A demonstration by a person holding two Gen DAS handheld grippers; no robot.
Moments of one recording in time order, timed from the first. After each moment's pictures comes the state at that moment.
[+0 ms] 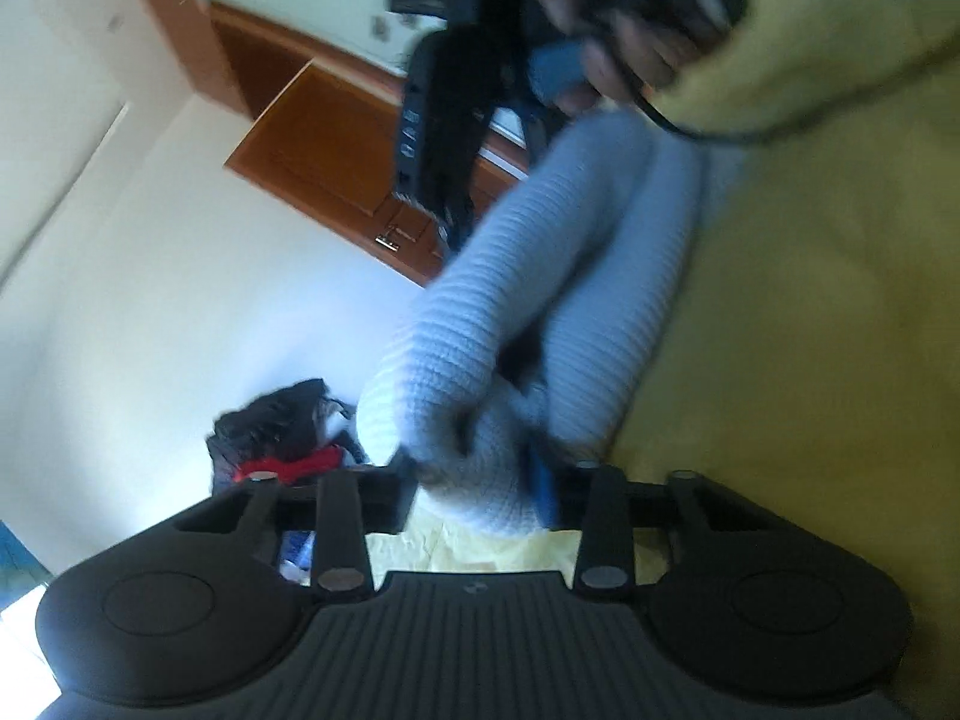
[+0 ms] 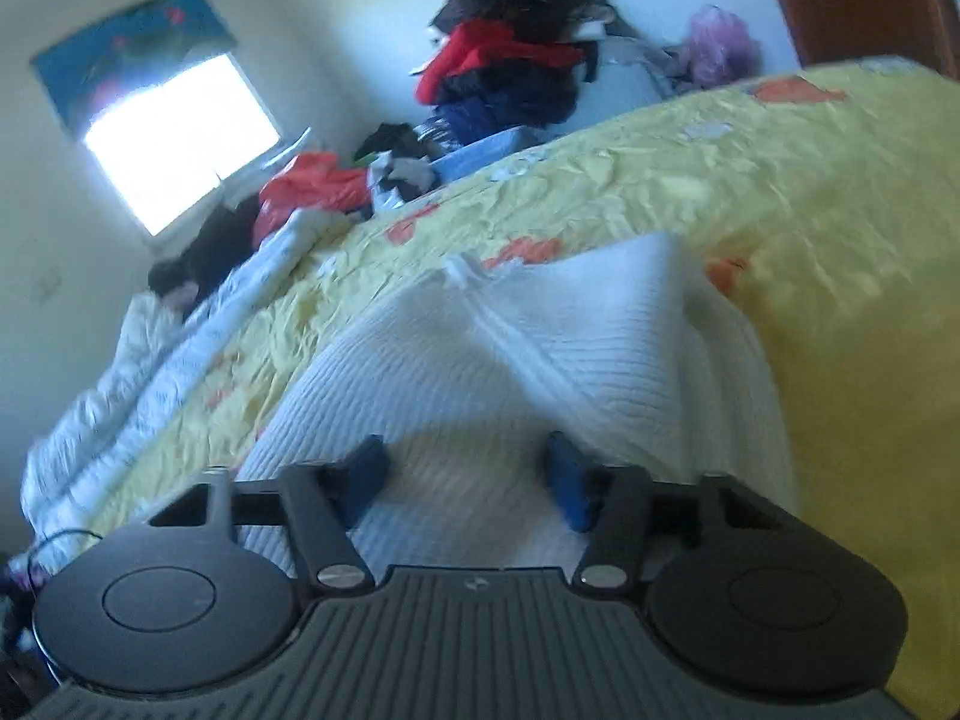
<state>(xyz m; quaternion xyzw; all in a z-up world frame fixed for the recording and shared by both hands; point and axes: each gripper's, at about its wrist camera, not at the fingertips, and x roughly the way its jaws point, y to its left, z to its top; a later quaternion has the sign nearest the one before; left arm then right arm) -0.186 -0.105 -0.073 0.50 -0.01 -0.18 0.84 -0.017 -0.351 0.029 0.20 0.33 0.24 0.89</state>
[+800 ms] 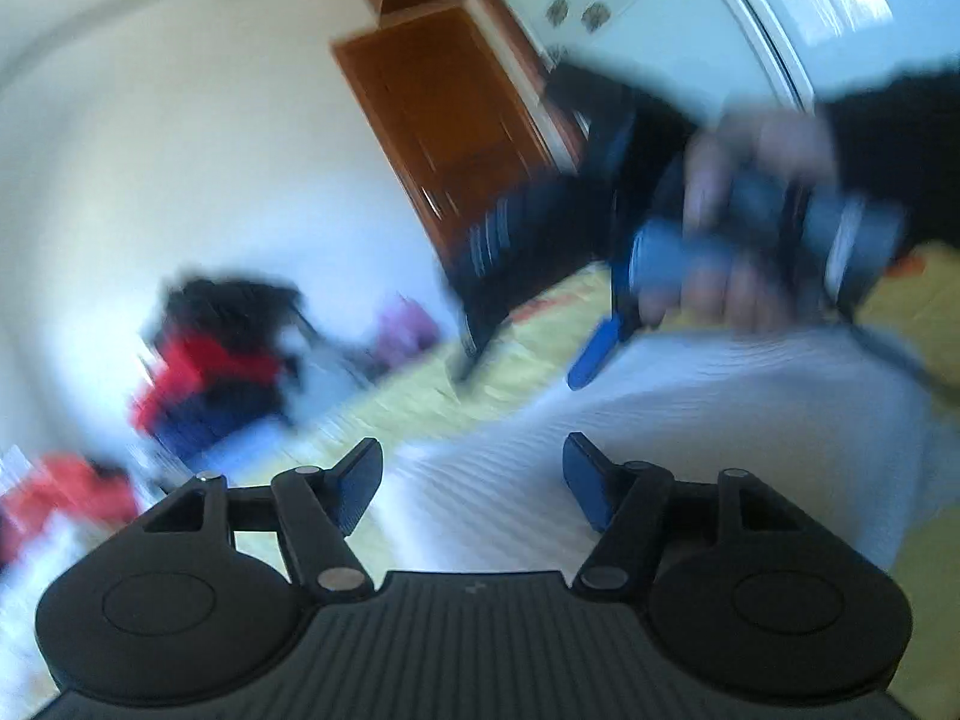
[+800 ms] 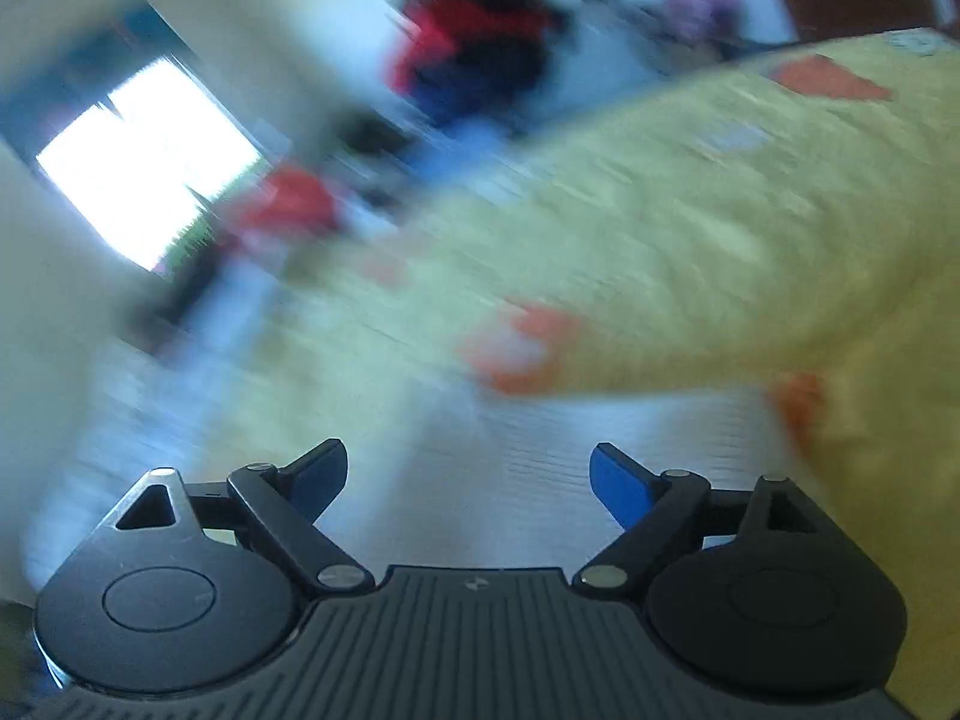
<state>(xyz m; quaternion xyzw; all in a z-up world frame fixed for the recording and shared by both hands) -0.075 -0.095 0.020 0.23 0.09 -0.22 0.94 0.112 -0.323 0.042 0.19 0.41 0.19 0.87</state>
